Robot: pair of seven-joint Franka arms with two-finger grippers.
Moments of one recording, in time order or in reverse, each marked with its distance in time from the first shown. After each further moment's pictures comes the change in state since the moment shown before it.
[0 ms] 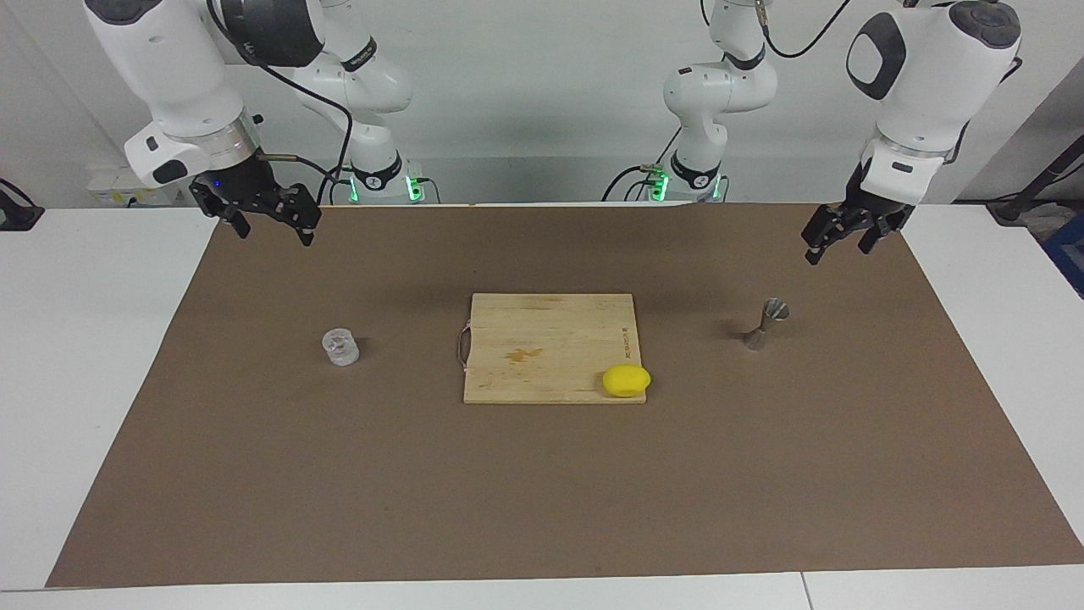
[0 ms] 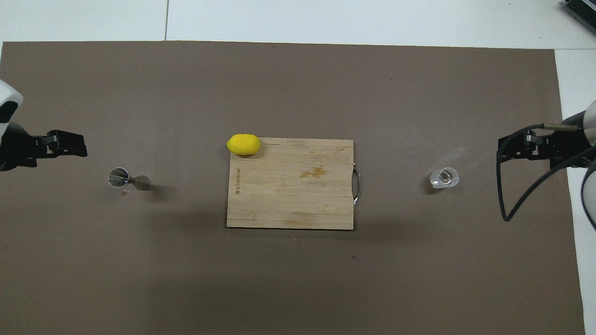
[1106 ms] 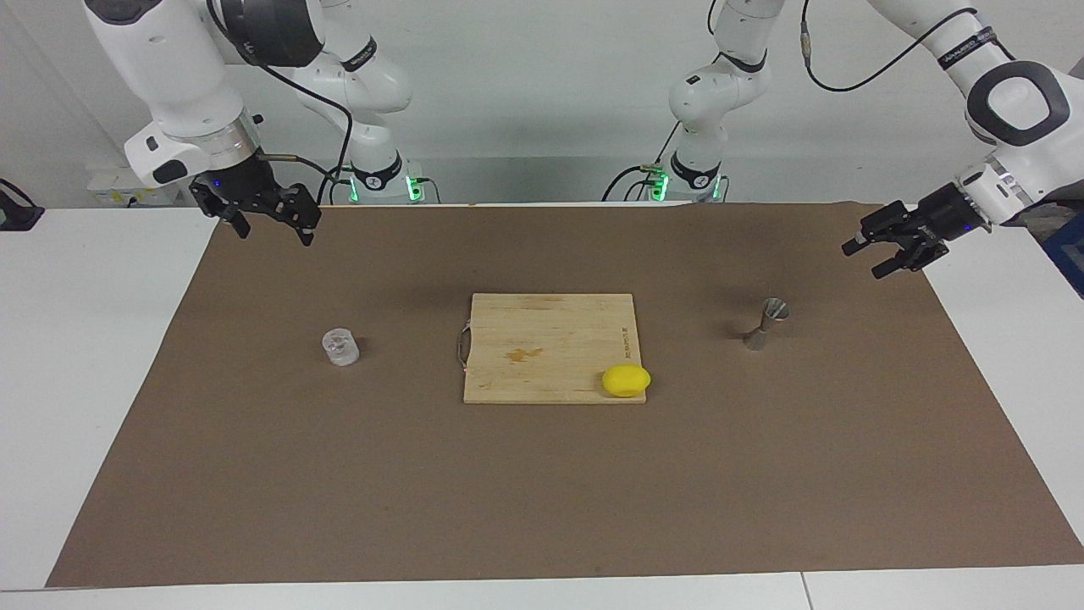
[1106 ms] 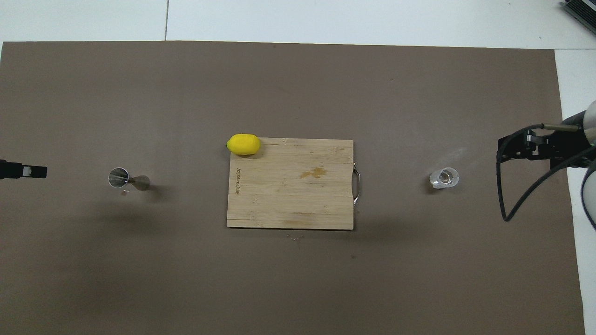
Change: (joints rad) left arm 0.414 0.177 0.016 0.043 -0.619 -0.227 0.897; right arm 0.000 0.000 0.000 0.000 0.000 0.000 0.000
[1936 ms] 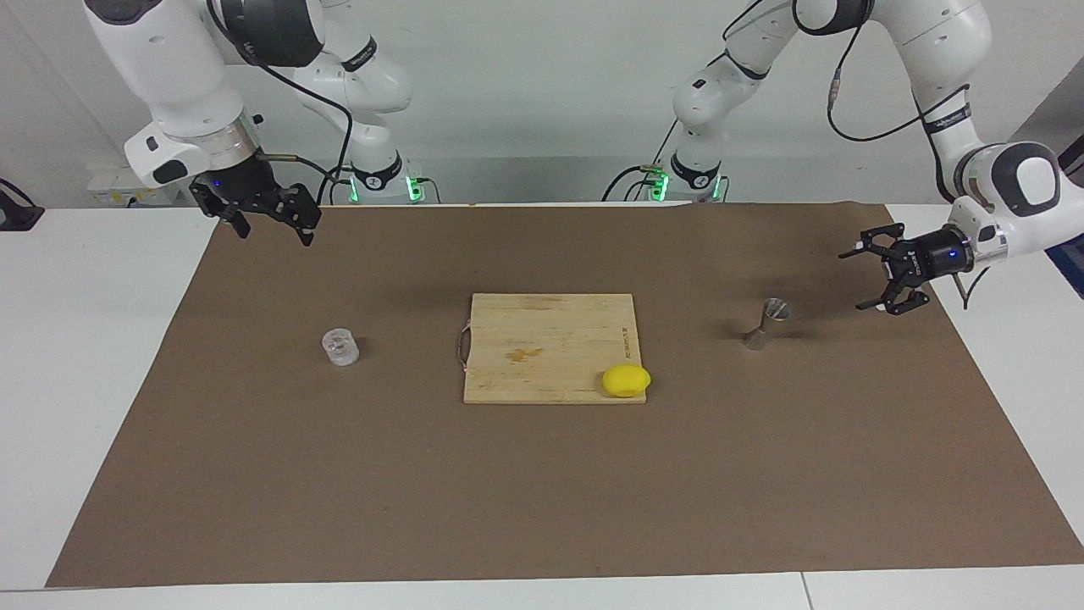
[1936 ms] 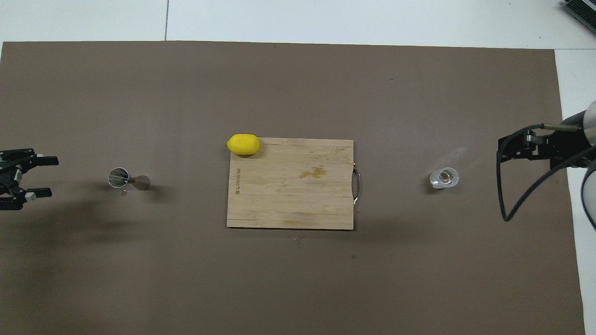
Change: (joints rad) left arm 0.170 0.256 0.000 -0.041 -0.365 -0.181 1.054; right arm 0.000 0.000 0.000 0.000 0.000 0.000 0.000
